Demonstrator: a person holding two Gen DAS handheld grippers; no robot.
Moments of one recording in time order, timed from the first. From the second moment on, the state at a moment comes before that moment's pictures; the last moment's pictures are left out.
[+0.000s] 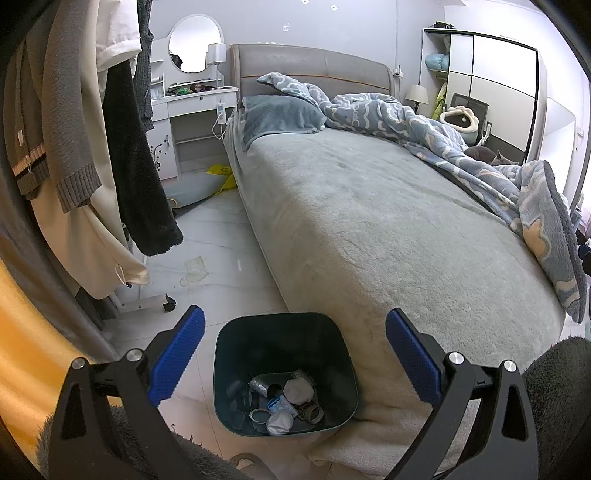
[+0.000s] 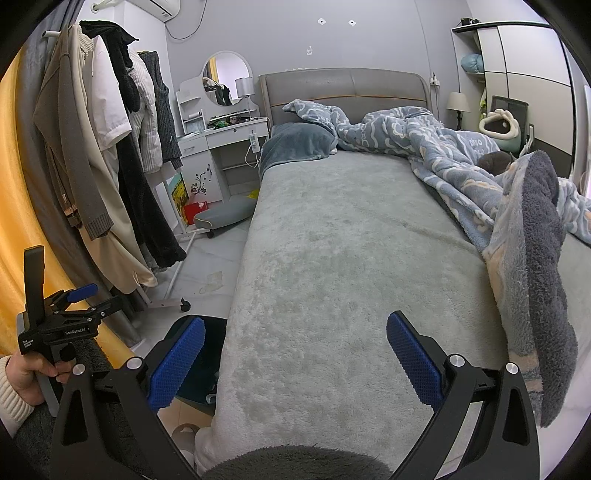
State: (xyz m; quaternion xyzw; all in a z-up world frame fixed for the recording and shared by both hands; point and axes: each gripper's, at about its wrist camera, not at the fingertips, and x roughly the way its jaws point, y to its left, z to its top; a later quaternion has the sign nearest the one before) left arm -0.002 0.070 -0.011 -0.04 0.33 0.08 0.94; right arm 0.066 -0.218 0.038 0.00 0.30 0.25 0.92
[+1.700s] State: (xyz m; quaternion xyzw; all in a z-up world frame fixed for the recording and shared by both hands) left arm -0.003 0.063 -0.013 -0.04 0.33 0.08 0.94; right arm 0.067 -0.218 0.039 0.00 0.30 0.25 0.92
